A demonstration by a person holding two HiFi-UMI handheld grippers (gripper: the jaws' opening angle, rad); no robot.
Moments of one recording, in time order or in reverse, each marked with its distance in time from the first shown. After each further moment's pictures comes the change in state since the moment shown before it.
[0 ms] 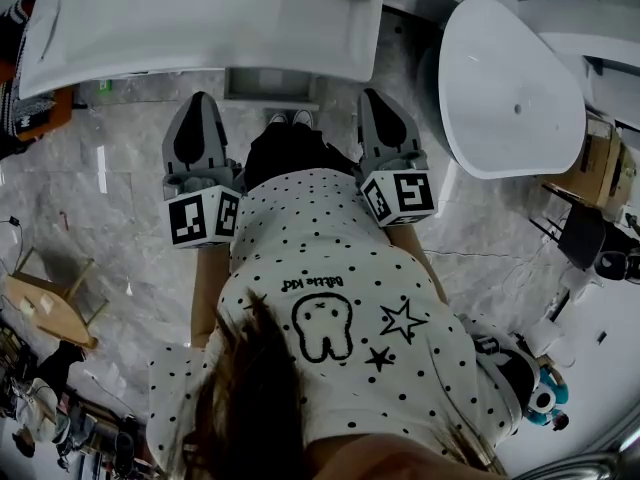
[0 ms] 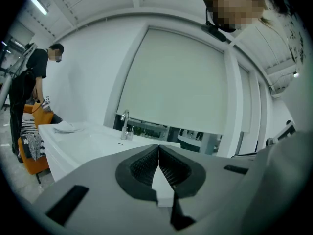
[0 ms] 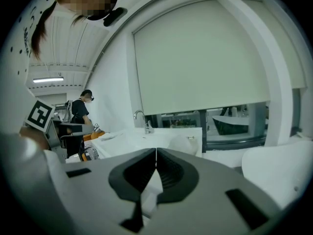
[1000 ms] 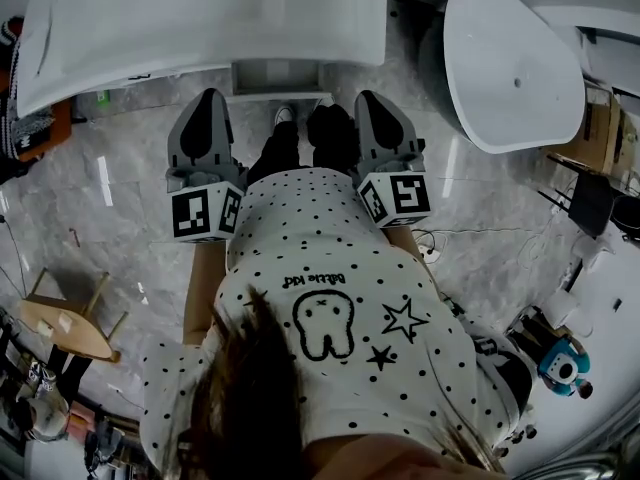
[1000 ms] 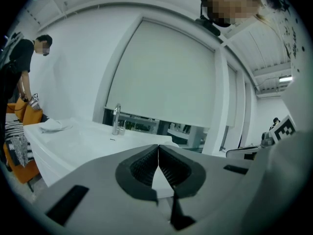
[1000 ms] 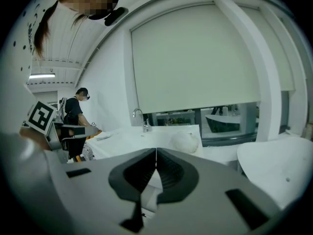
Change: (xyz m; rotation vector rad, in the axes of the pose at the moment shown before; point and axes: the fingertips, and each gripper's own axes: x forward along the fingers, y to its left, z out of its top) left arm 0.016 -0.030 -0.017 0.051 0.088 -0.168; right arm -0.023 -0.005 -0.012 0.041 0.013 -0.104
